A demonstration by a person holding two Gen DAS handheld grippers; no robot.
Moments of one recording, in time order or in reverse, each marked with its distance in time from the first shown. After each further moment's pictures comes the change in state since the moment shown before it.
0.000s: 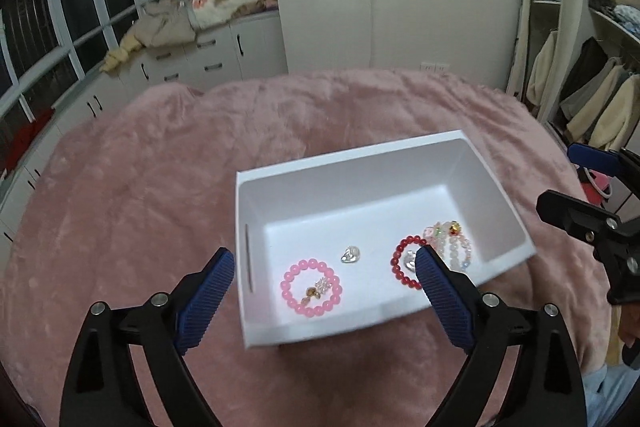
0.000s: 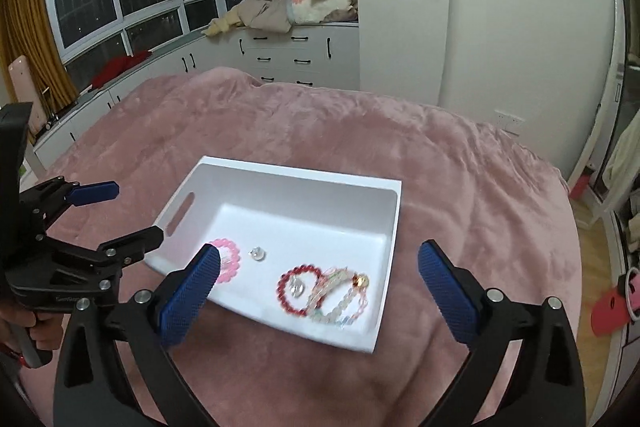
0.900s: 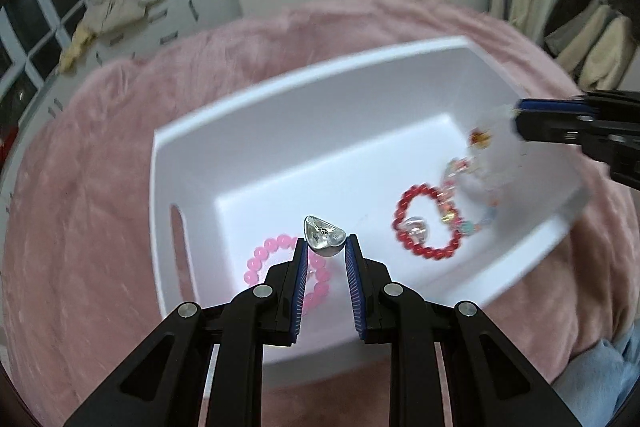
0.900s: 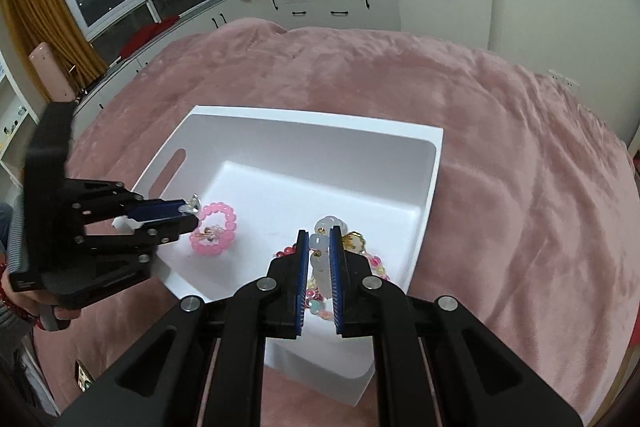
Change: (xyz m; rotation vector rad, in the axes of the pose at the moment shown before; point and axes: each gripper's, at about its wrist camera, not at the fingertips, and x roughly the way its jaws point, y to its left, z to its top) left arm 0.121 -0.020 -0.013 0.113 0.224 -0.060; right arm 0.102 -0.038 -0.010 -0.015 0.172 0.190
